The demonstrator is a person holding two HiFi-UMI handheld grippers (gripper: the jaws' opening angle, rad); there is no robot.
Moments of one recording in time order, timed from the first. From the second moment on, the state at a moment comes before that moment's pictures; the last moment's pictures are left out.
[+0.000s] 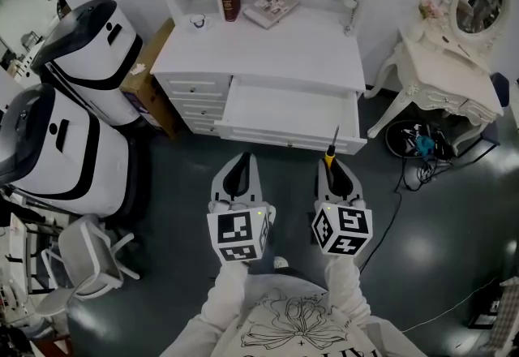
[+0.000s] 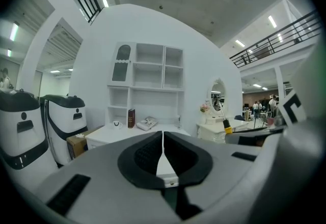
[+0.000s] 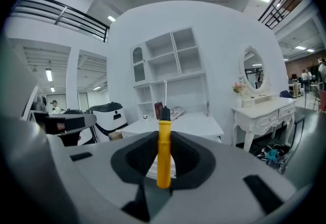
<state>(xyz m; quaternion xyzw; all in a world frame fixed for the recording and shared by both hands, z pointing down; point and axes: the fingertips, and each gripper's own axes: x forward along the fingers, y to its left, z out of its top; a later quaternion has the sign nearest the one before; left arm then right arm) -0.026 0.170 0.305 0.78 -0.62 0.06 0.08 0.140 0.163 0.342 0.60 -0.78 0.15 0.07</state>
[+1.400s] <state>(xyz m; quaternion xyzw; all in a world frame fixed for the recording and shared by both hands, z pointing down) -0.053 -0.108 0.342 0.81 -0.57 0.09 0.12 0.107 -0.096 0.378 0.64 -0.74 0.19 0.09</state>
